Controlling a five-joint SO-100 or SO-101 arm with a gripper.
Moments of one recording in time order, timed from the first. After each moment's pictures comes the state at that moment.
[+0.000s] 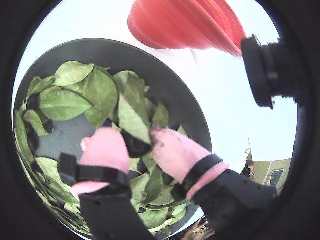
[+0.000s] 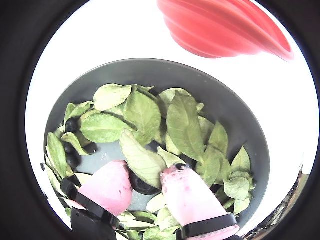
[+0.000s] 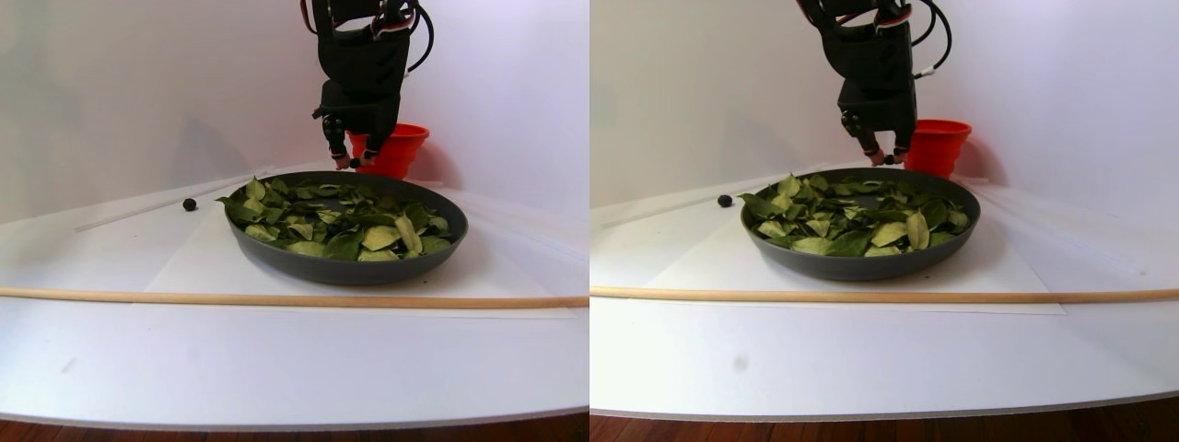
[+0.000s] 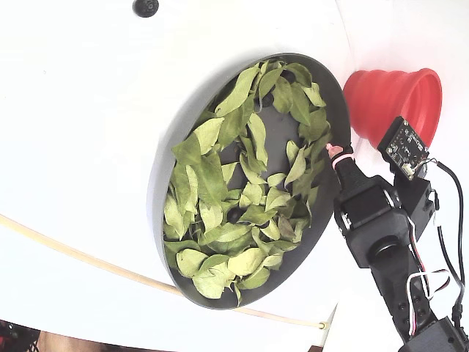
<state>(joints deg) 16.2 81.7 109.4 -16.0 -92.6</state>
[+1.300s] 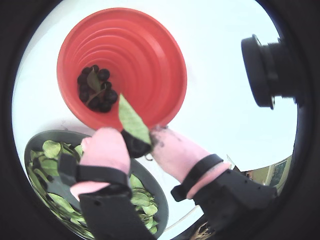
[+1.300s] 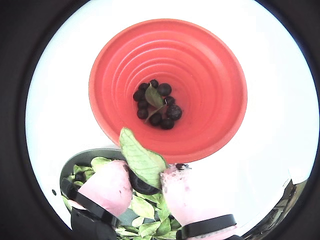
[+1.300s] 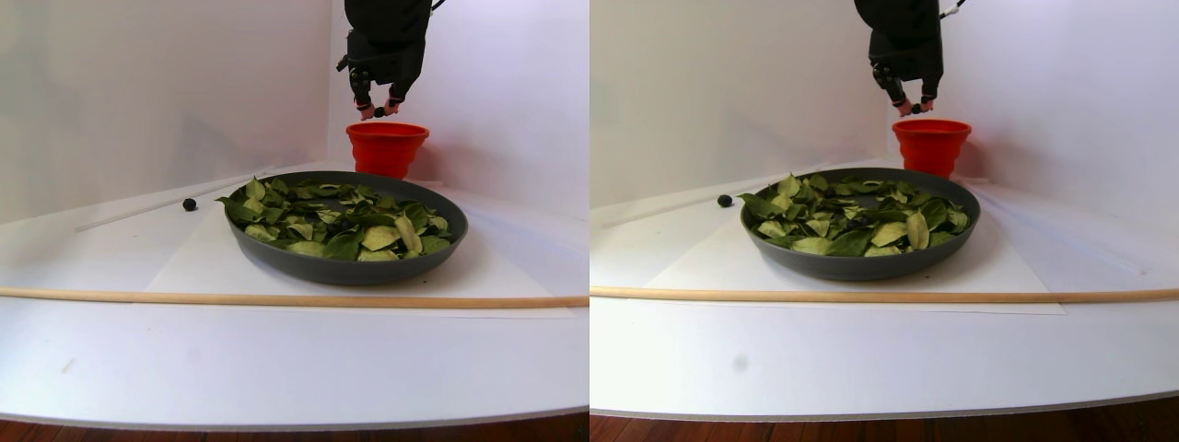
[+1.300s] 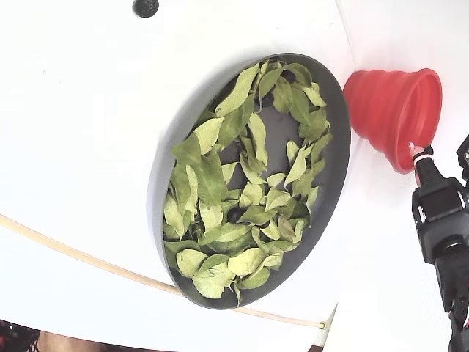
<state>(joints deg) 20.6 87.9 98.9 -11.1 -93.9</state>
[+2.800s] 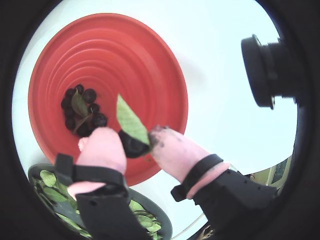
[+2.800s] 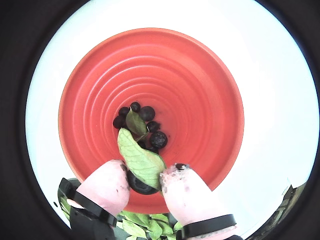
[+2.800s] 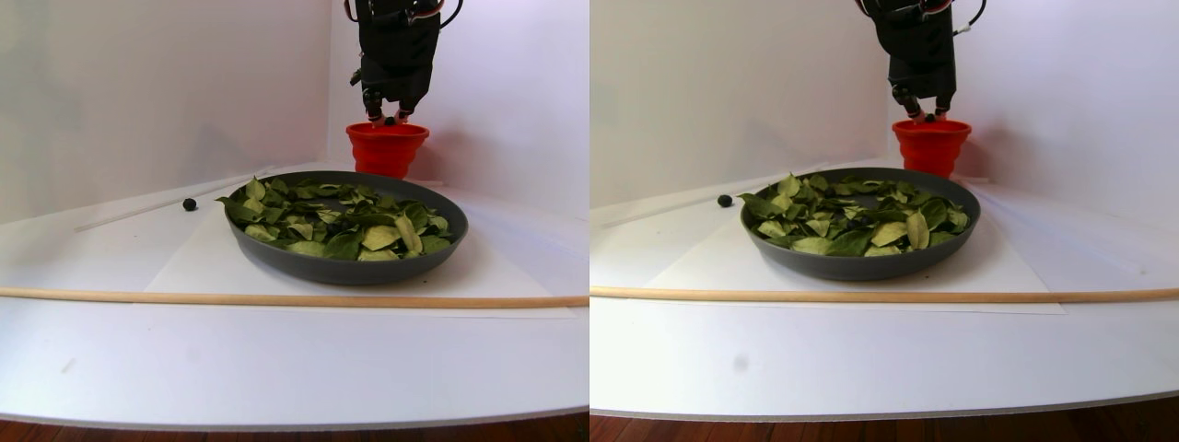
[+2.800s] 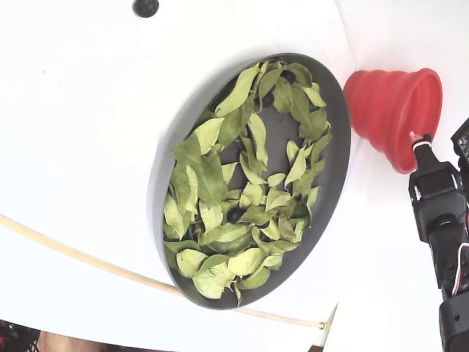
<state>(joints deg) 22.8 73.0 81.5 -11.1 -92.6</state>
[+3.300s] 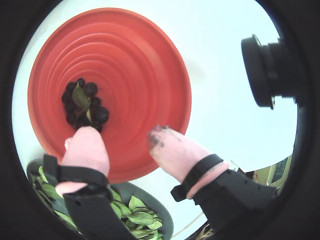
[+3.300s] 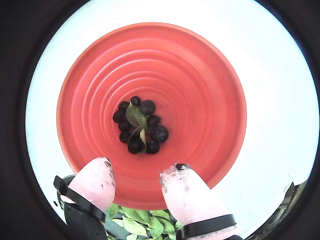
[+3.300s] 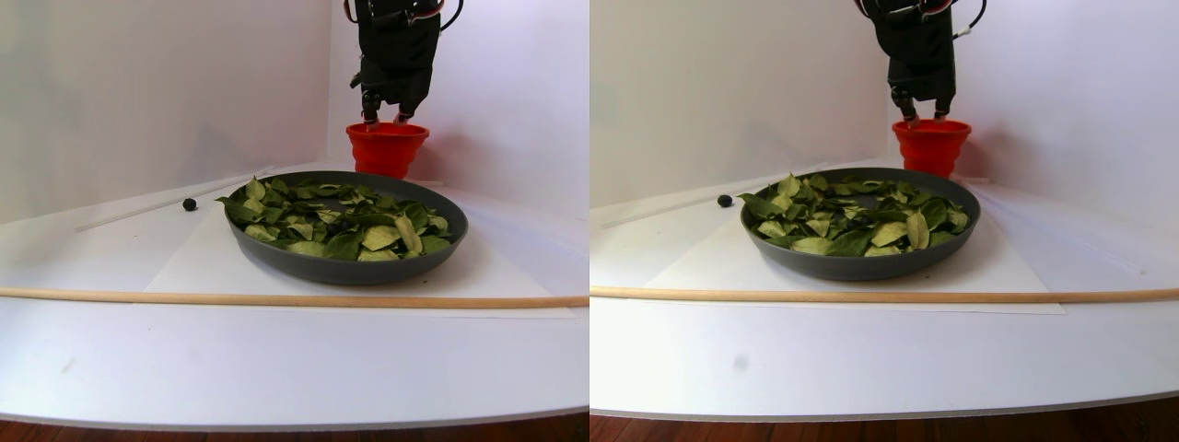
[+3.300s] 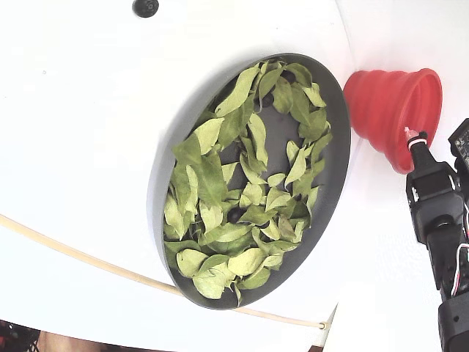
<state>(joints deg) 22.8 73.6 83.1 -10.0 -92.2</state>
